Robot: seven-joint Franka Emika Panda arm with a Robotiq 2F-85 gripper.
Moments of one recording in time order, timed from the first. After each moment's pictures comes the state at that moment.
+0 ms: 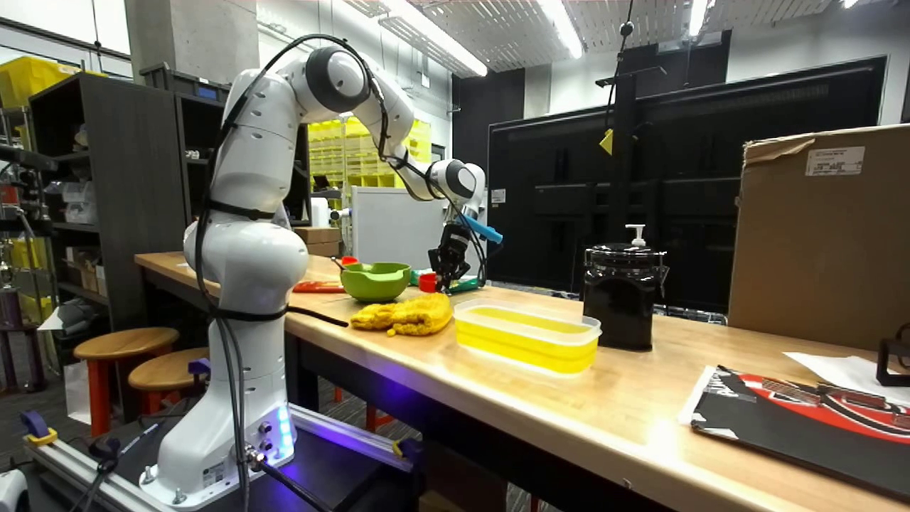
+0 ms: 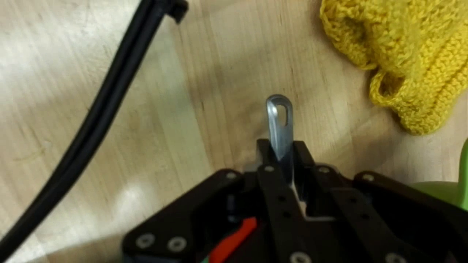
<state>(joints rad) -0.15 0.18 -0.11 -1.94 -0.06 1.67 -1.33</state>
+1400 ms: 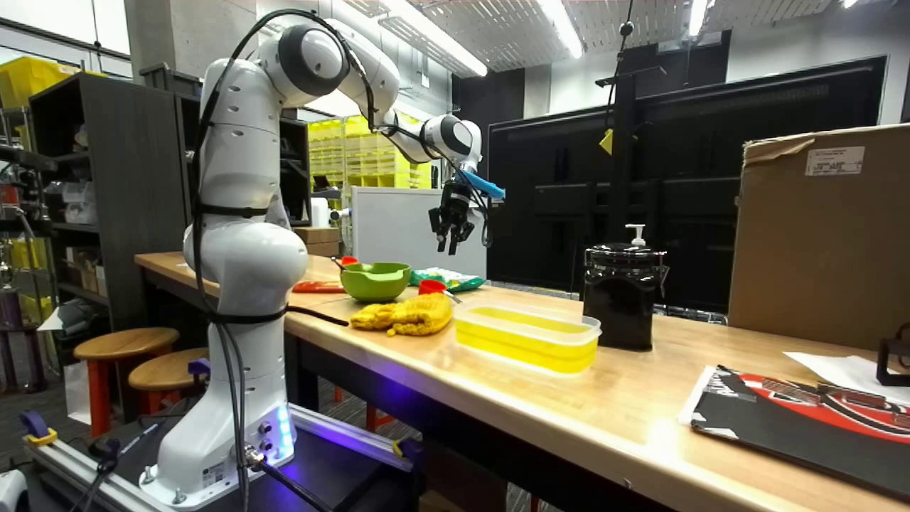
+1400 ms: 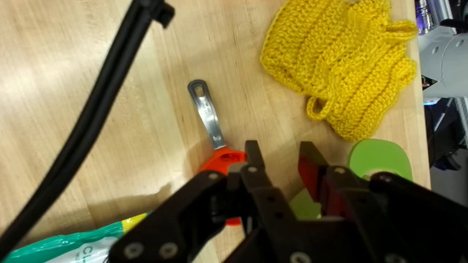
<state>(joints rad) -0.15 0.04 -0.12 -1.86 -0.12 1.52 -1.33</state>
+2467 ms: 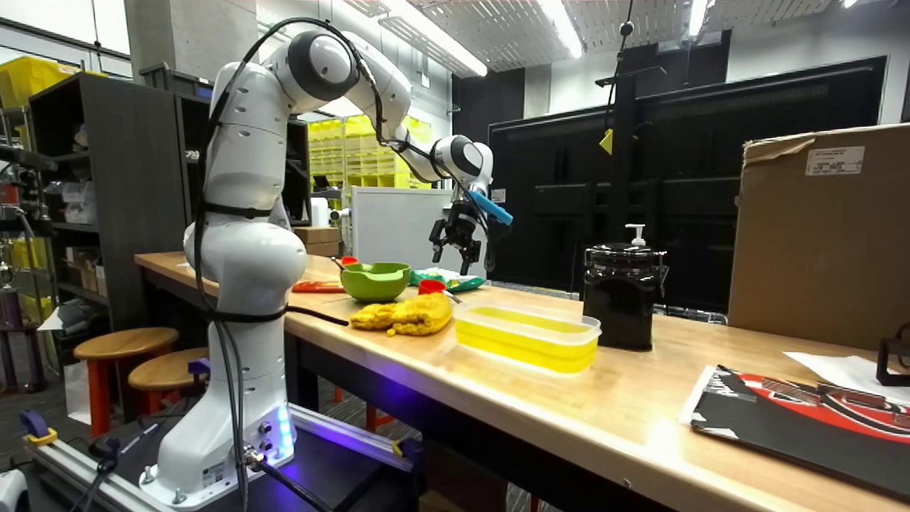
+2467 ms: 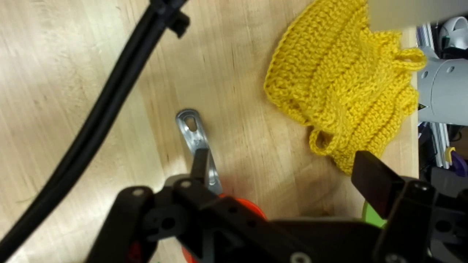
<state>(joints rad) -0.17 0.10 -0.15 -1.92 -0.12 1.55 -1.44</state>
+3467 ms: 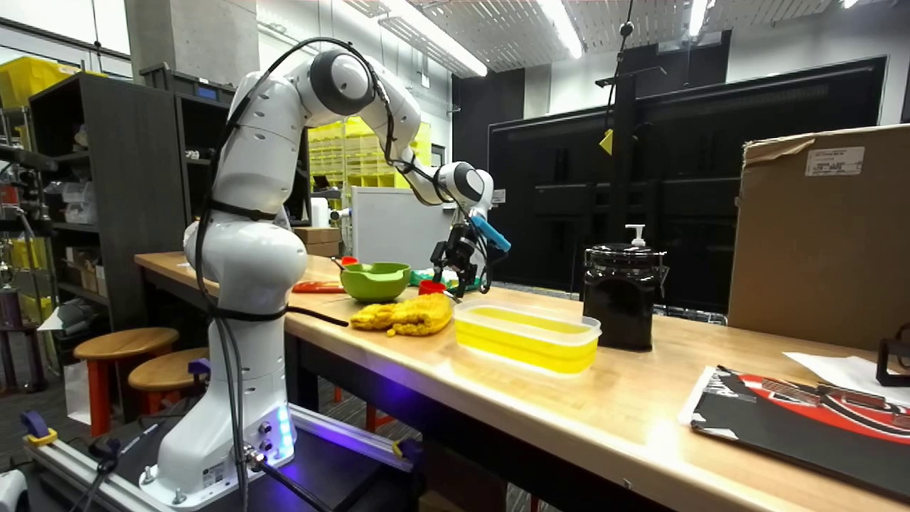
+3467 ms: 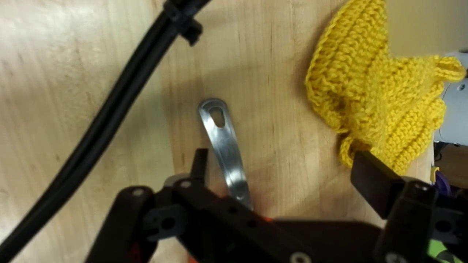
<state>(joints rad) -0.17 0.21 -0.13 -1.91 -0.11 1.58 -1.53</state>
